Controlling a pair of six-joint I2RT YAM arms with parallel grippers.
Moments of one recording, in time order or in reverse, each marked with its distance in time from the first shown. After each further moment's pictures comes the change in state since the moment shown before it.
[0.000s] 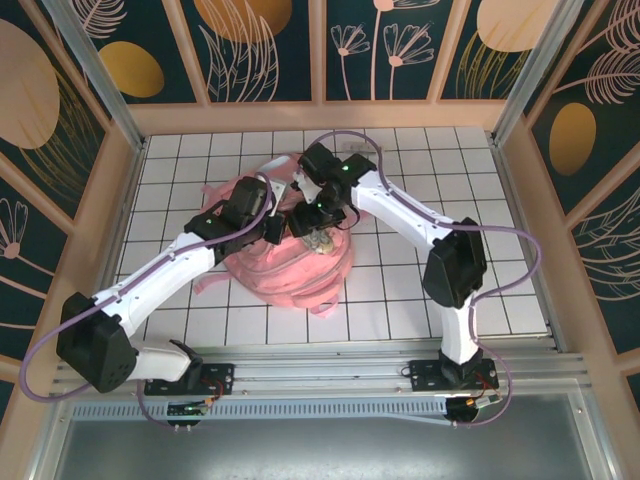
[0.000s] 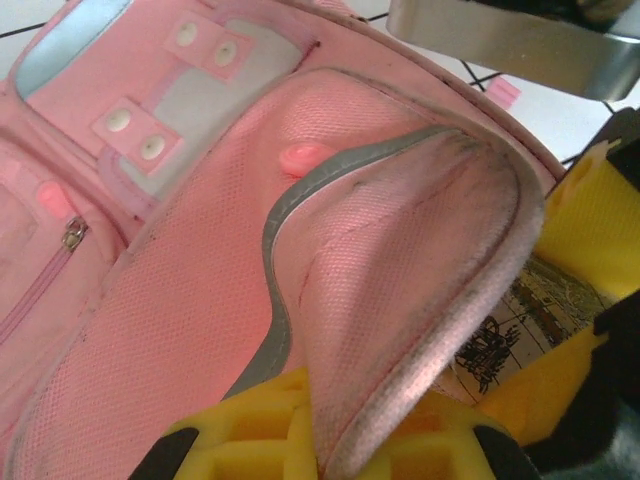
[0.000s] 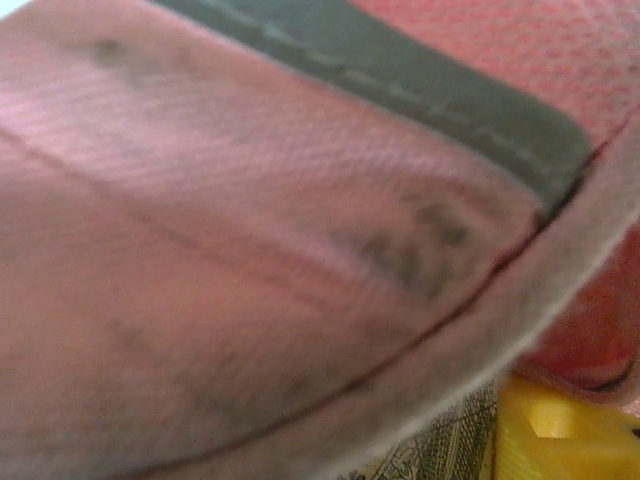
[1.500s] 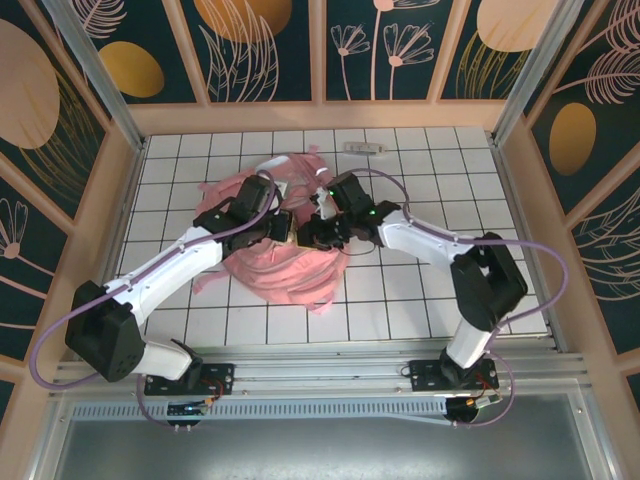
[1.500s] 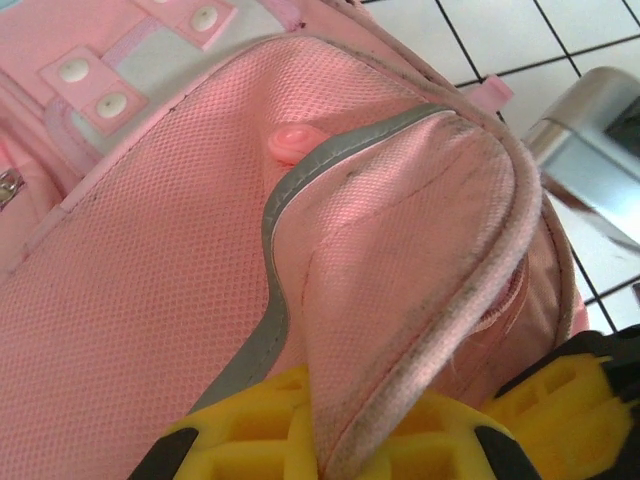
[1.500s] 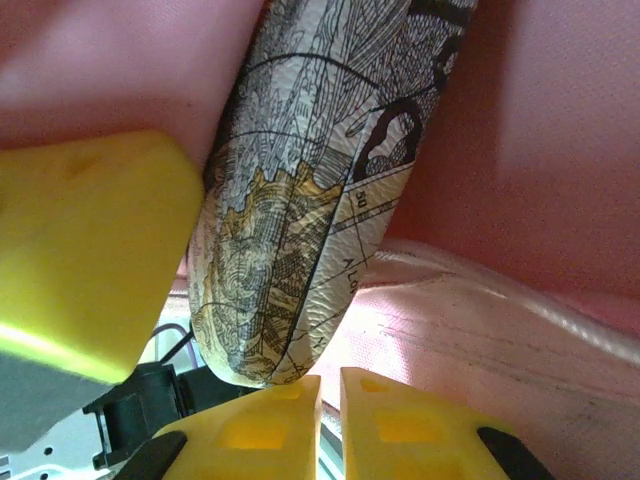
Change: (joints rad) left arm 0.003 0.066 0.026 0.002 0.029 -0.109; right arm -0.040 -0.245 -0.646 0.792 -0.350 0.462
